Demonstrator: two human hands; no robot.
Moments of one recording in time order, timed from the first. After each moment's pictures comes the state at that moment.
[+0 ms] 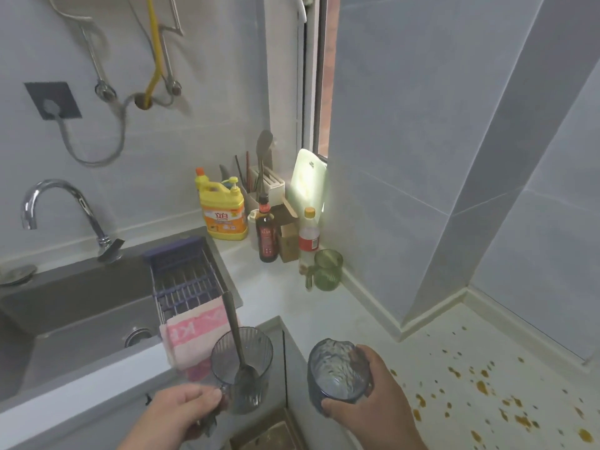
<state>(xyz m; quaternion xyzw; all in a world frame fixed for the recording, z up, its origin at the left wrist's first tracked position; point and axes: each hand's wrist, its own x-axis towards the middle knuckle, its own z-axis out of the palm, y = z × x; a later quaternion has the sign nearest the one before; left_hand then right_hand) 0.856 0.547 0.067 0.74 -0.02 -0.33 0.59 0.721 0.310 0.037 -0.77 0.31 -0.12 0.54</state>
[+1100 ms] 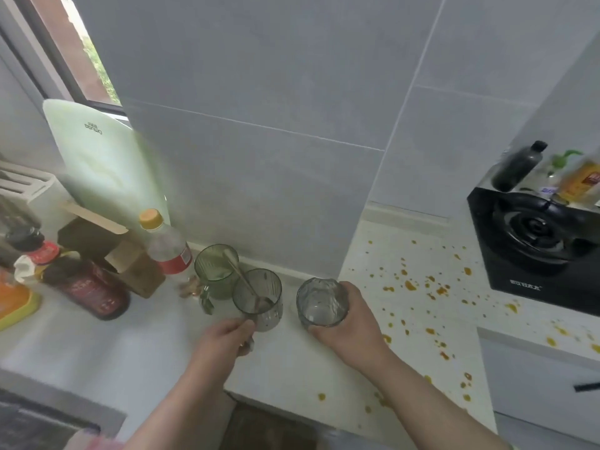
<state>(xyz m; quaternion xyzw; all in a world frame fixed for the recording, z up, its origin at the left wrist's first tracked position) 1.045 0.282 -0.064 0.70 -0.27 -0.49 0.44 0.832 0.213 -0.043 -0.64 0.57 -0.25 0.45</state>
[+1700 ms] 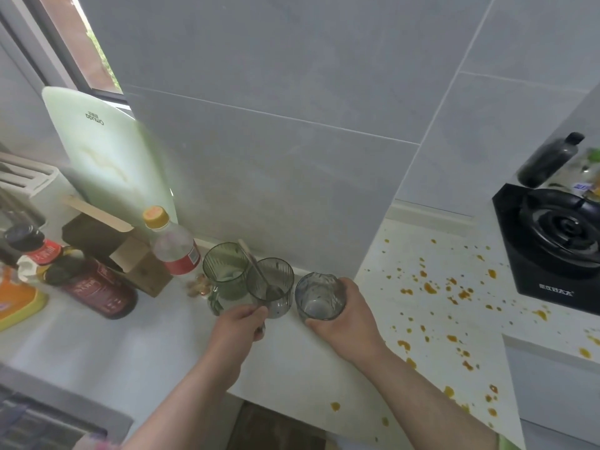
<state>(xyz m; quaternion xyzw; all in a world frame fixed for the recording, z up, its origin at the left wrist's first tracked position) 1.053 0.247 -0.077 0.71 -0.23 -0.49 0.44 0.864 0.189 -0.070 -0.64 0.58 -0.26 0.43</state>
